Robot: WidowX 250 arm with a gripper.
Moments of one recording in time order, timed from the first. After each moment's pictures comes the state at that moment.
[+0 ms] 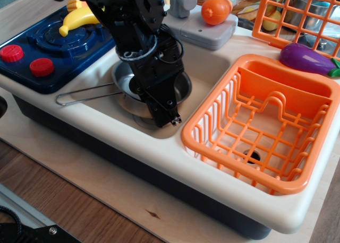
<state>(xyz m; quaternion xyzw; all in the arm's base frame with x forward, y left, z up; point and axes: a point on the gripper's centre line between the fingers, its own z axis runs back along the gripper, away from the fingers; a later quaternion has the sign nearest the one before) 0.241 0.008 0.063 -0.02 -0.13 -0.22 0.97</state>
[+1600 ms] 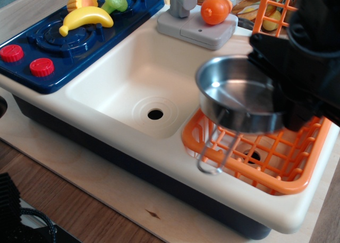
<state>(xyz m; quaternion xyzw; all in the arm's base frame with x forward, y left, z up) 0.237 -0.156 0.135 0.01 -0.20 -0.13 0.97</state>
